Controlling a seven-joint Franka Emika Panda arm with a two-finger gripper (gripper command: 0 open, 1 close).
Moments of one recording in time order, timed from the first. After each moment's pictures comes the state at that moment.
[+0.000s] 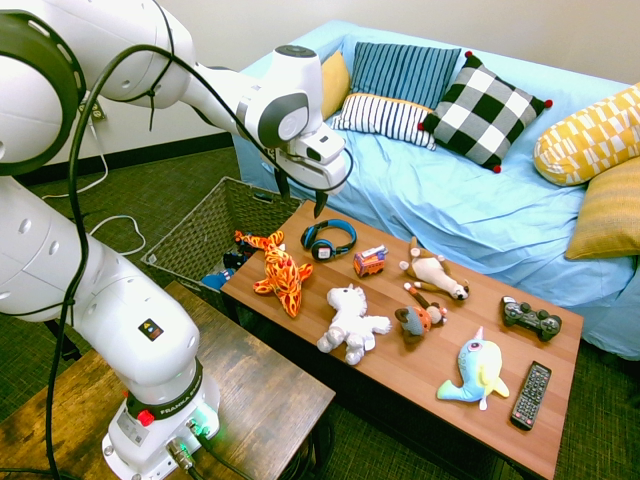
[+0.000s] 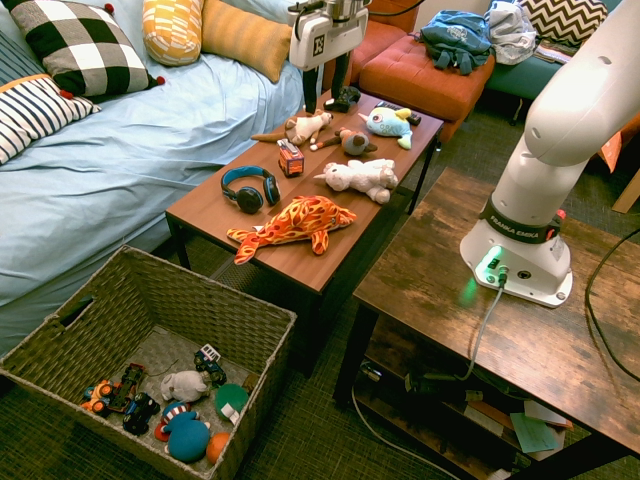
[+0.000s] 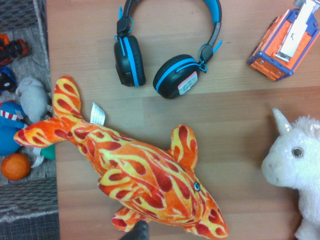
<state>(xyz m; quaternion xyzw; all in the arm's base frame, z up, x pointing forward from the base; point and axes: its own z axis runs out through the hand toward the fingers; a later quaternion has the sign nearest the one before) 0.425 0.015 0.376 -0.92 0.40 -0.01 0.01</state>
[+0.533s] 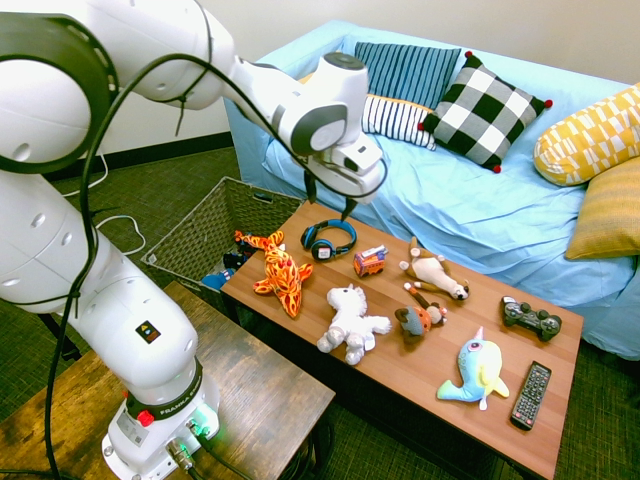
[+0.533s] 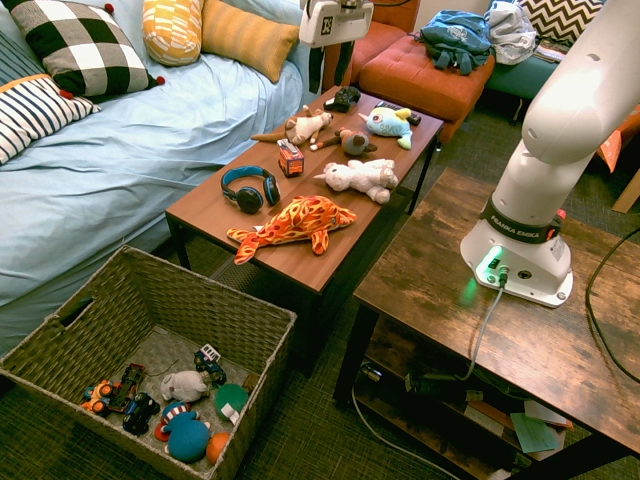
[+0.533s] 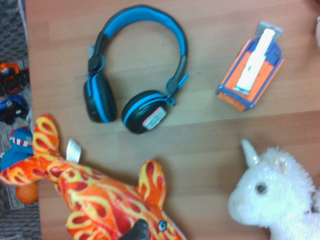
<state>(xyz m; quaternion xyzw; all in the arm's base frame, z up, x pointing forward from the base) 0.471 -0.090 0.370 -0.90 0.42 0.00 0.07</state>
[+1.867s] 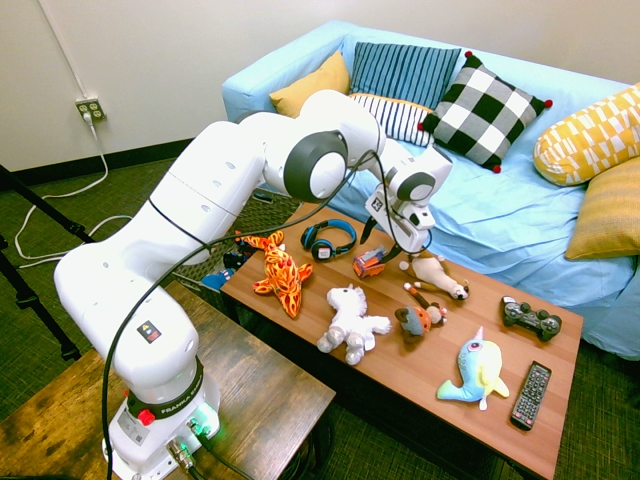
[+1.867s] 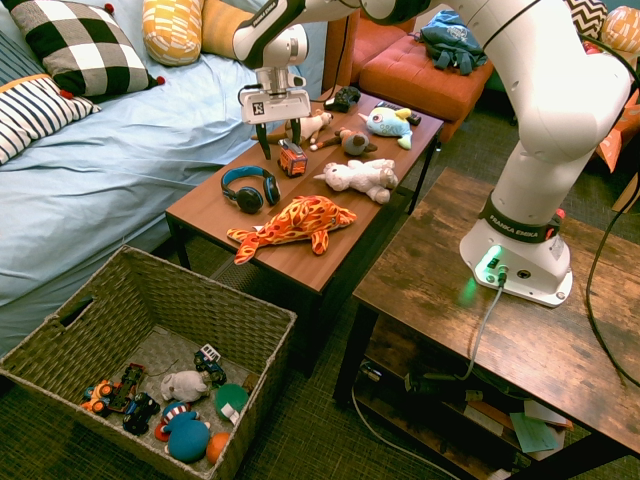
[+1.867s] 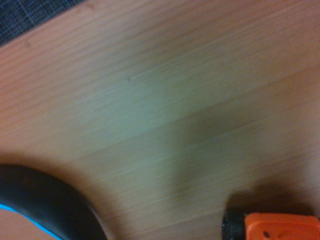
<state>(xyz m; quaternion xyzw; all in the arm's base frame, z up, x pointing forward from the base) 0.677 -0.134 0.111 -0.82 0.53 0.21 0.01</state>
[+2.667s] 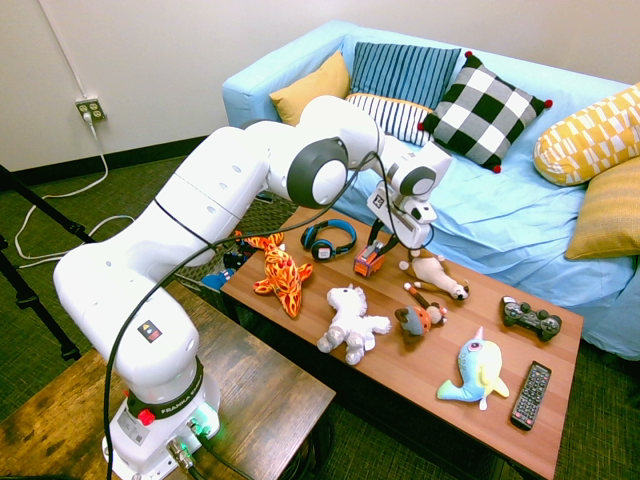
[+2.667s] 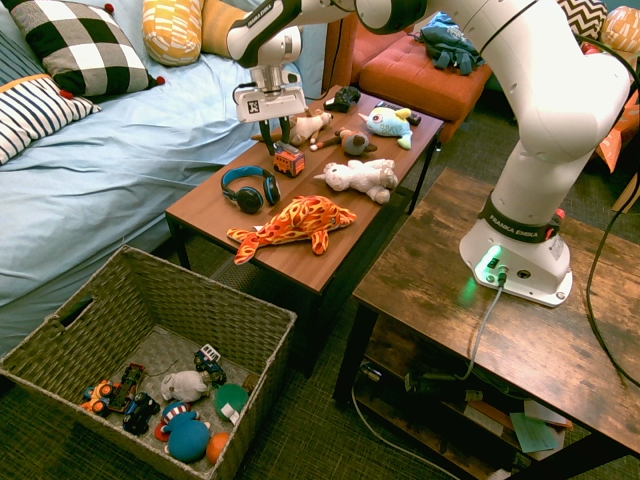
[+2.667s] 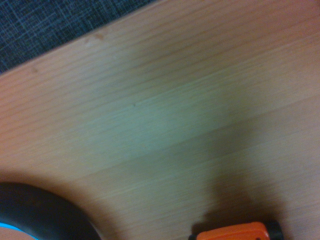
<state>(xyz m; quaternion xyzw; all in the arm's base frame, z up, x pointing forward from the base) 0.689 -0.133 0.117 -0.82 0.53 0.21 0.00</state>
